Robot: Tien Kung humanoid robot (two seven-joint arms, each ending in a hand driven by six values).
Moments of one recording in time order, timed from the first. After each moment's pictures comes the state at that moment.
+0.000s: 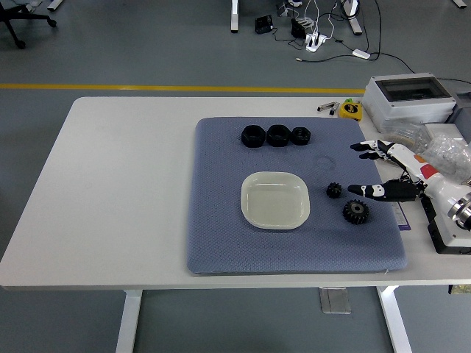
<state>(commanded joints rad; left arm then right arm) -0.11 0.11 -0.46 -0.22 0.66 0.19 0.12 0.38 -0.42 1.20 1.26 -1.84 0.23 0.26</state>
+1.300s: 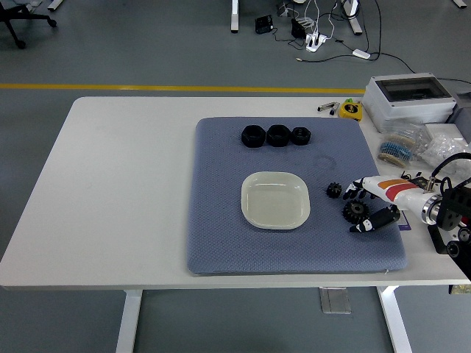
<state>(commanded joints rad) -0.11 0.11 -0.46 -0.22 0.67 0.19 0.13 0.56 -0.39 0.96 0.96 -2.10 0.16 0.25</state>
